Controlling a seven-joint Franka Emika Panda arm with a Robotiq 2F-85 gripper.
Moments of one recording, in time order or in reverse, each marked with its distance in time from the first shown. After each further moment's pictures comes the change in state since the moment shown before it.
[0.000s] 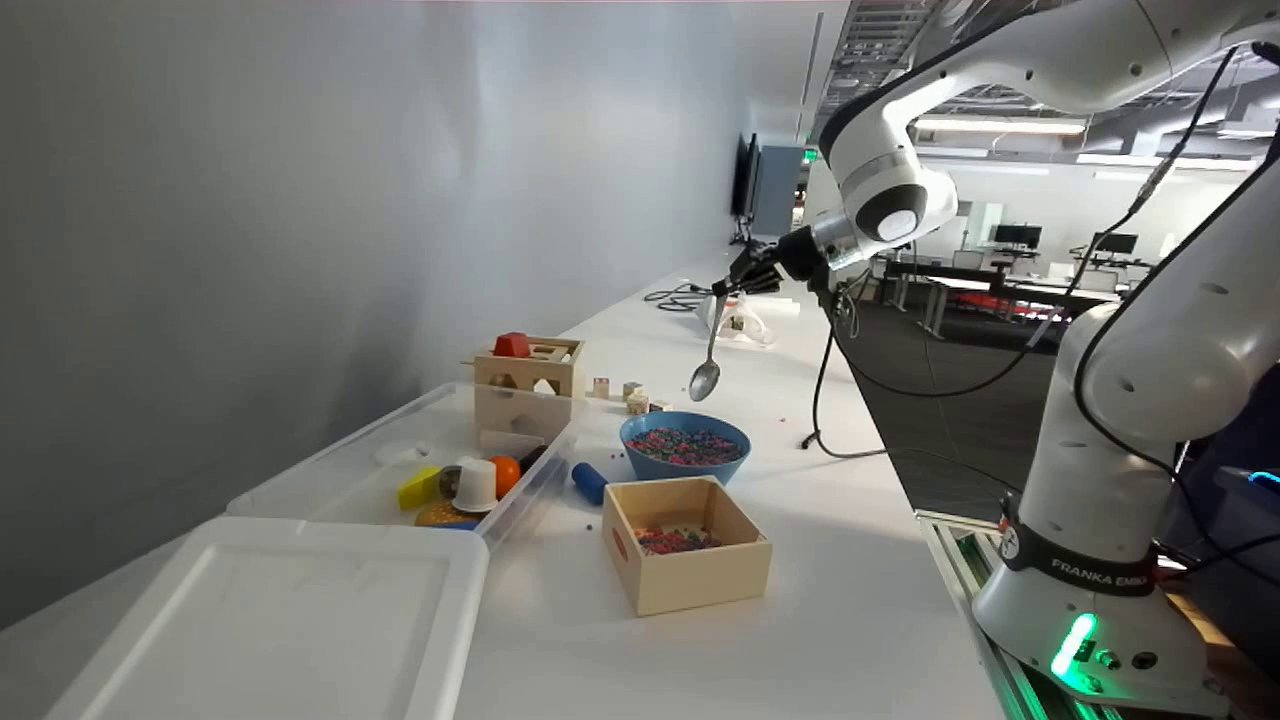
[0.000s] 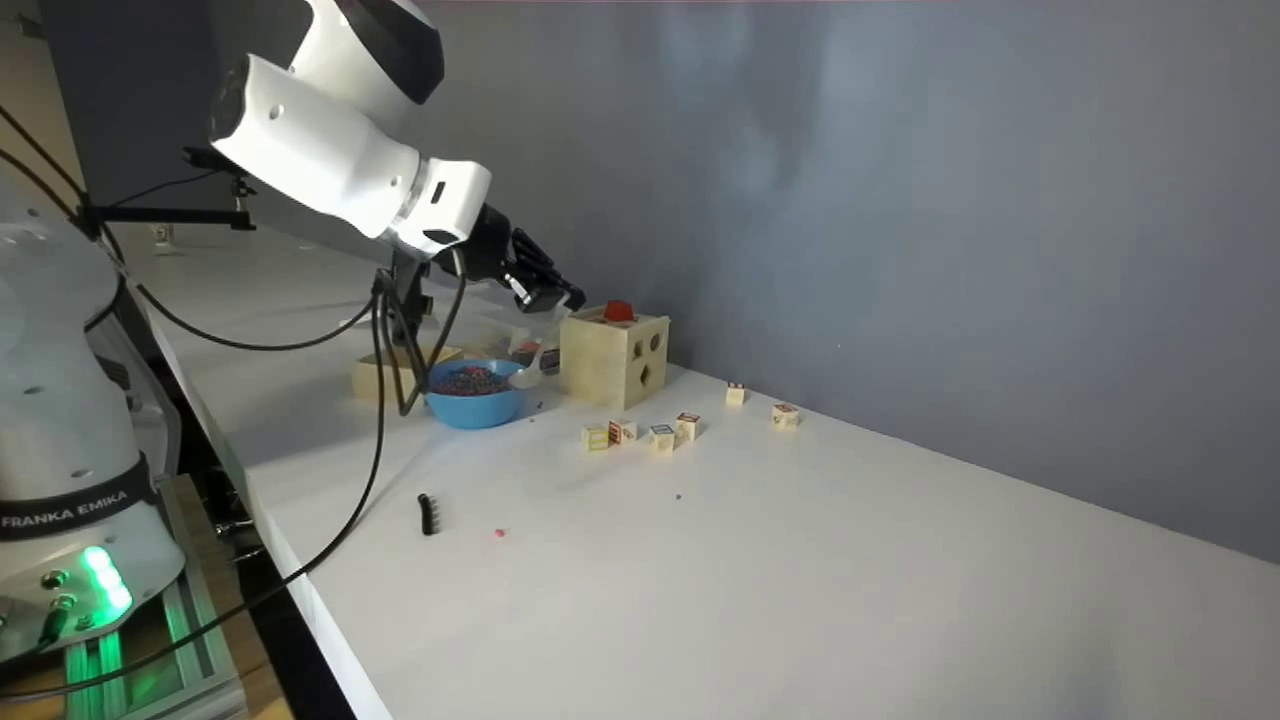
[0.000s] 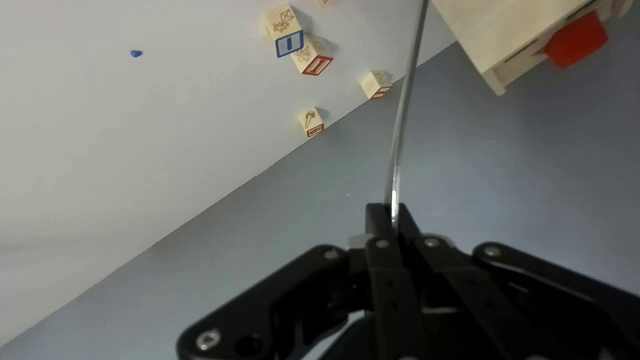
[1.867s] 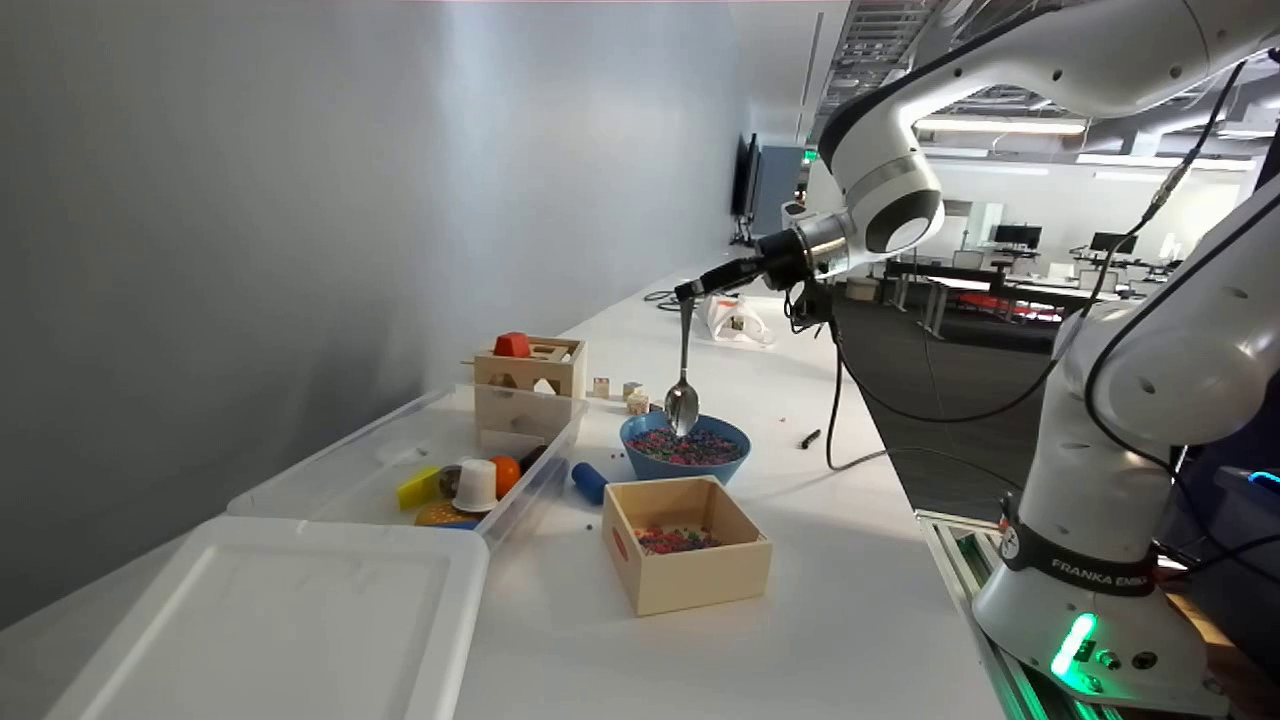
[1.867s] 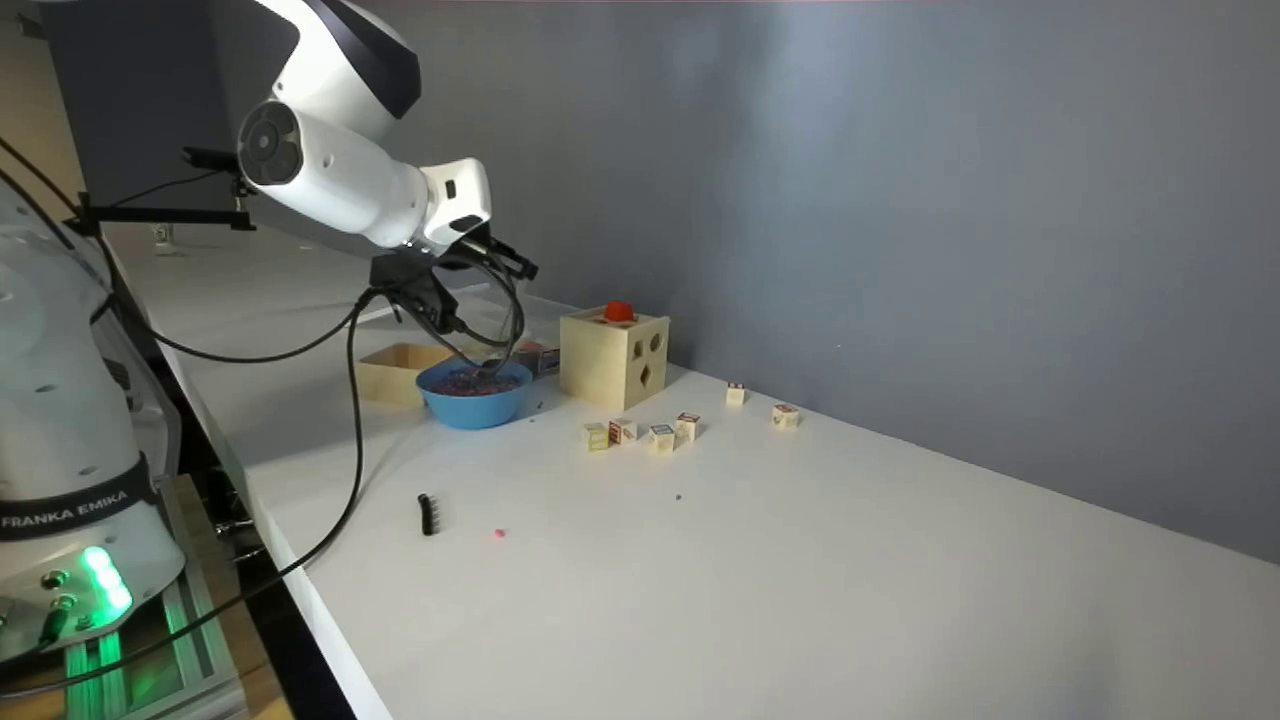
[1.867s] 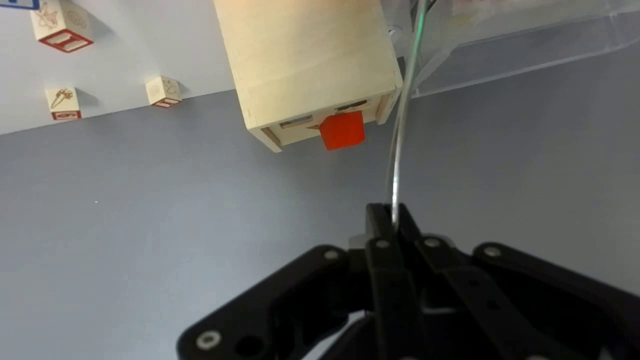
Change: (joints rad) arm 0.096 -0.077 0.054 -0.088 0.023 -0.259 -0.384
